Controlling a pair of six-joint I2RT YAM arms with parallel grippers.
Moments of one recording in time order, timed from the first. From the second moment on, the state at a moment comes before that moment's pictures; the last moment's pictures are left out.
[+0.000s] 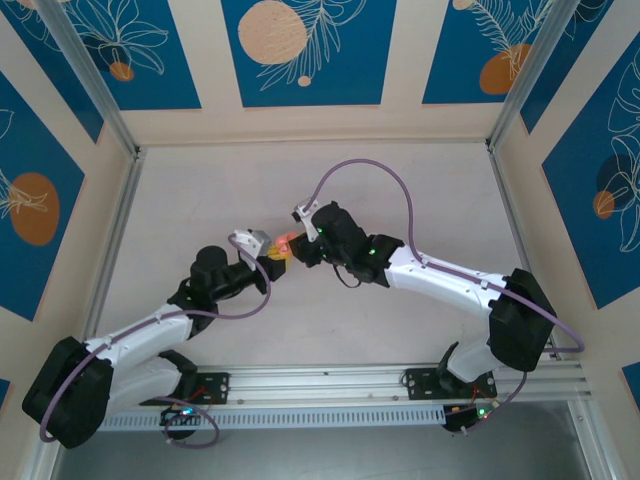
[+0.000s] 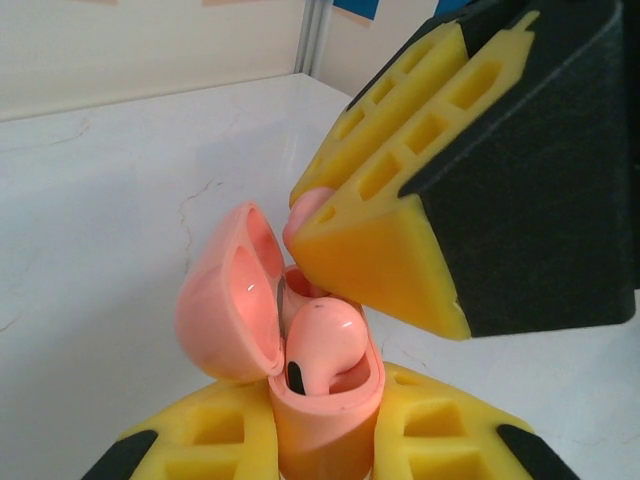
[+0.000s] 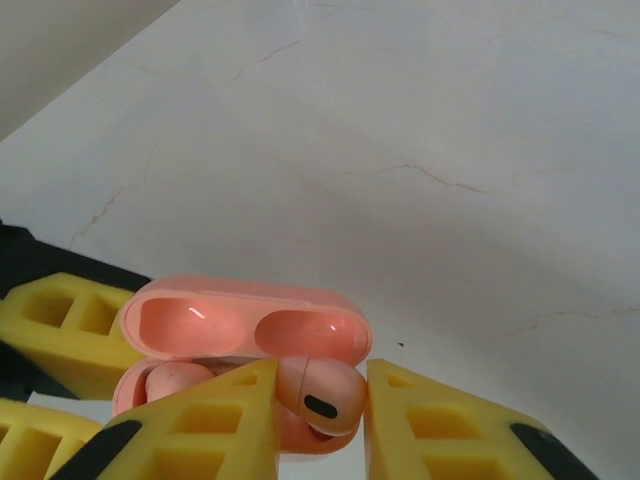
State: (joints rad) left arm -0.55 1.05 0.35 0.49 0.36 -0.14; right arm 0.92 1.47 1.08 -0.23 0.06 0.24
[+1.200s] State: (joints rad) left arm -0.55 1.06 0.36 0.56 0.36 -0.10; right arm 0.78 1.39 1.03 -0.15 -0.32 0.43
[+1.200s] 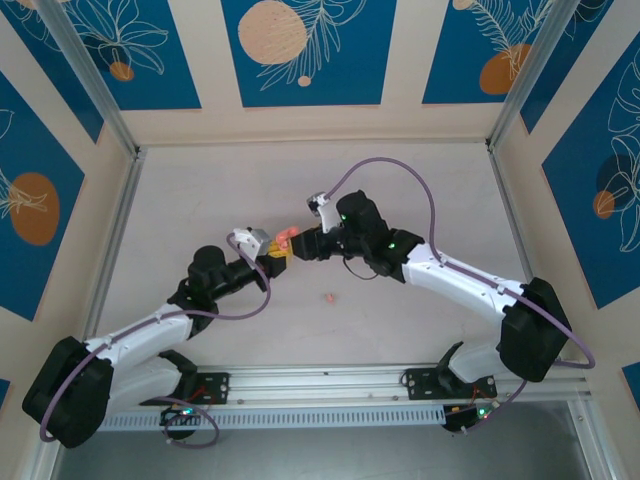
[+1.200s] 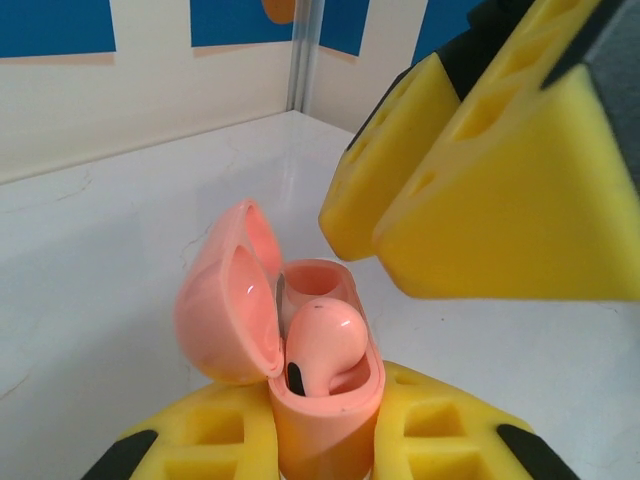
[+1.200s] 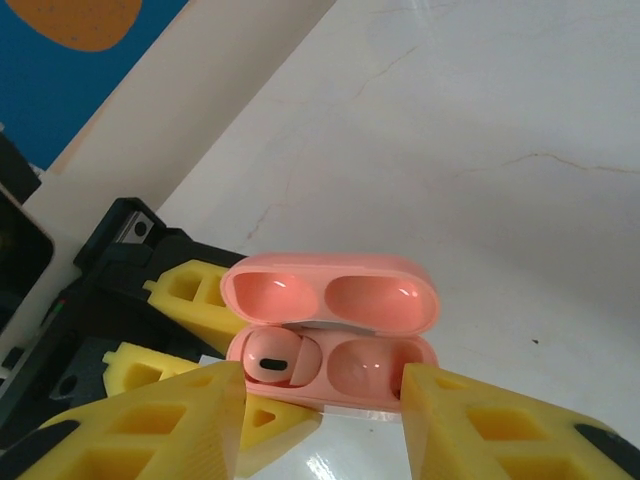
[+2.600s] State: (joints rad) left arm -0.55 0.98 0.33 0.43 0.22 -0.10; right arm 0.75 1.77 1.04 -0.84 -0.44 0.66
